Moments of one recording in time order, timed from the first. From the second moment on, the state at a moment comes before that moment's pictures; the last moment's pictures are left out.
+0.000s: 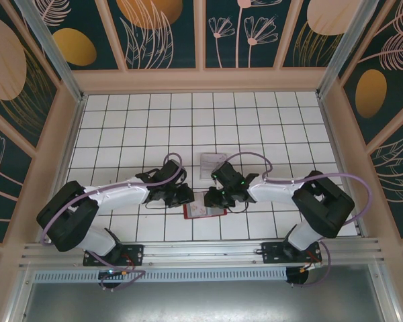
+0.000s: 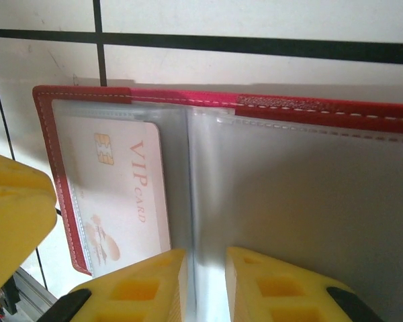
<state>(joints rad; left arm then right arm) -0.79 1.47 0.69 -0.29 0.30 -0.99 0.86 1.56 0.68 -0.19 -0.35 0.84</state>
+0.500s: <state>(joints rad) -0.79 1.46 0.66 -0.29 0.27 -1.00 0.84 1.49 0.67 -0.13 -0.39 0.84</state>
